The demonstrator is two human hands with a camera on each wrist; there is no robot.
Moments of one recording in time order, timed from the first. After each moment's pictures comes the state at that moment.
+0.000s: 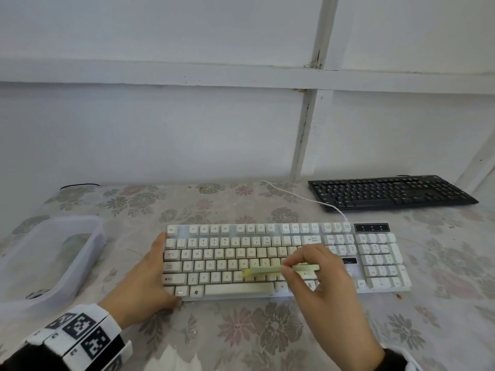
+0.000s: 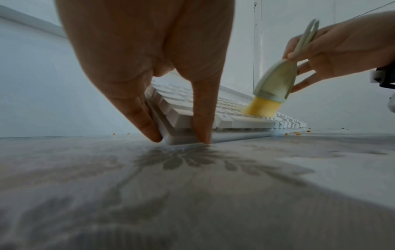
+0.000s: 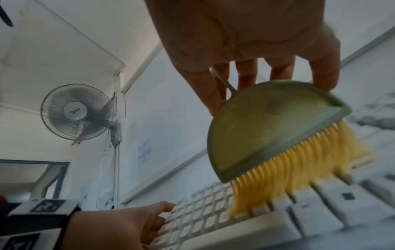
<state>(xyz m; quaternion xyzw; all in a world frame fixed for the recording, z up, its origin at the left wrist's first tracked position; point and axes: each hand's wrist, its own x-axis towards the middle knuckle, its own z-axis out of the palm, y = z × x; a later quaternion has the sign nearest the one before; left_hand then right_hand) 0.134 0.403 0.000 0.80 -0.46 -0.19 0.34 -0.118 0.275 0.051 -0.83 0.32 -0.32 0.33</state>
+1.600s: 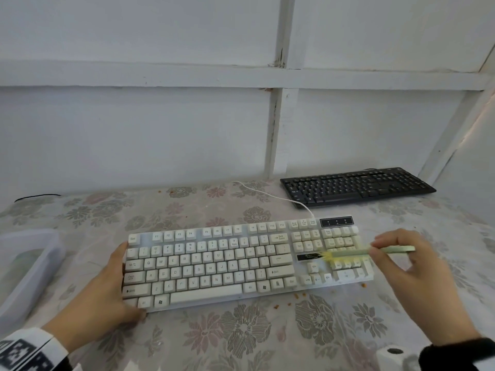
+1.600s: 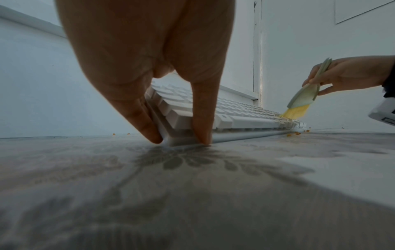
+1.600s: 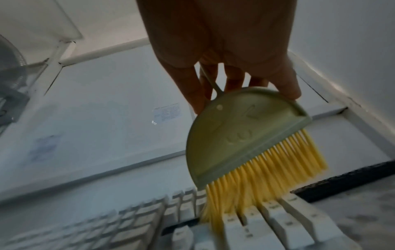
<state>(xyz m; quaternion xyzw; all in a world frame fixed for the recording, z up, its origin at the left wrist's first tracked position) 0.127 0.401 0.009 0.81 -0.43 -0.21 0.35 -0.232 0.180 0.056 -0.76 0.42 -0.42 0.26</state>
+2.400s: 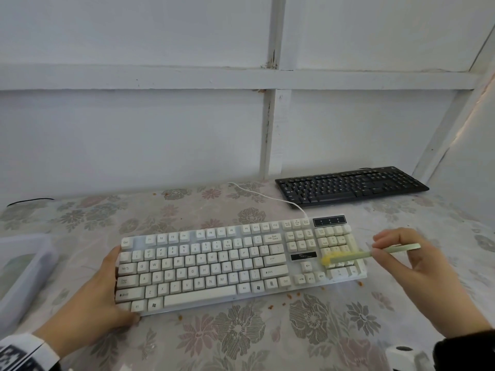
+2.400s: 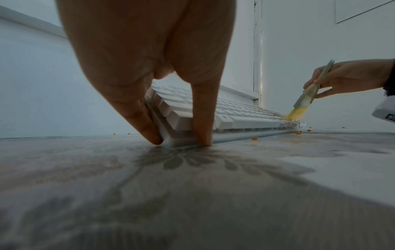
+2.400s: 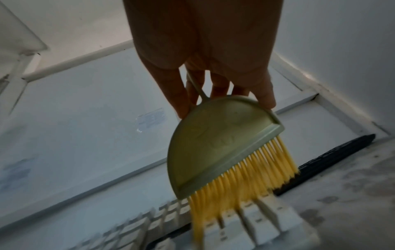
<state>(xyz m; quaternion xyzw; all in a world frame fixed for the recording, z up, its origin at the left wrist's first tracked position) 0.133 0.401 0.004 0.81 -0.42 -0.21 0.35 -0.253 0.157 0.050 -0.76 0.38 -0.42 0.32</state>
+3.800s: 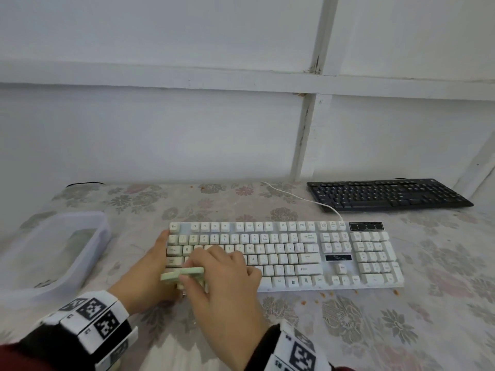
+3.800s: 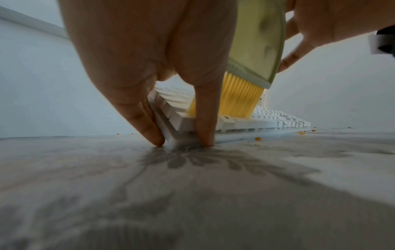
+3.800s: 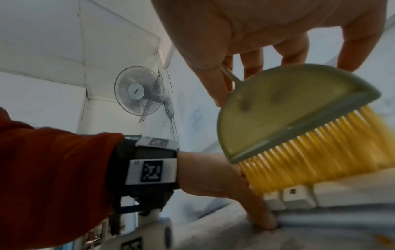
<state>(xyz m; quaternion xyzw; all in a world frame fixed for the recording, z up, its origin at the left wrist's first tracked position) 0.130 0.400 0.004 0.77 -0.49 -0.17 0.36 -0.046 0.344 0.070 -0.91 0.24 -0.17 0.31</state>
